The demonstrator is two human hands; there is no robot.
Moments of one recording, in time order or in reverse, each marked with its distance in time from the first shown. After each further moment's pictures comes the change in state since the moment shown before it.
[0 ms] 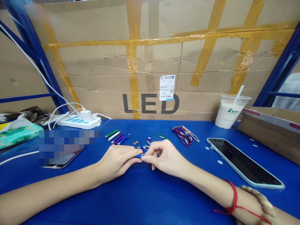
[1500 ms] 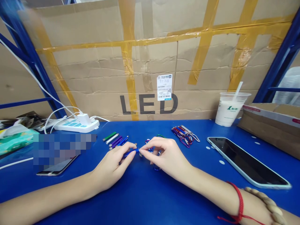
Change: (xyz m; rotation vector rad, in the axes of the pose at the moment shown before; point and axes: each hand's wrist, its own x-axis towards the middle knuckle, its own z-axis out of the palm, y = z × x) left_hand 0.003 0.011 -0.004 -0.220 -0.063 -0.432; right_hand 0.000 0.001 -0.004 -0.170 0.214 -0.264
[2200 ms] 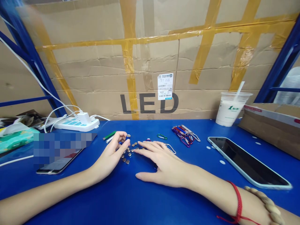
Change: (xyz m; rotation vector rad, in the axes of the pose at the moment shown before) left_hand 0.011 -0.007 0.001 -0.564 0.124 -0.392; right_hand -0.003 0.006 -0.005 -0.430 -0.482 0.009
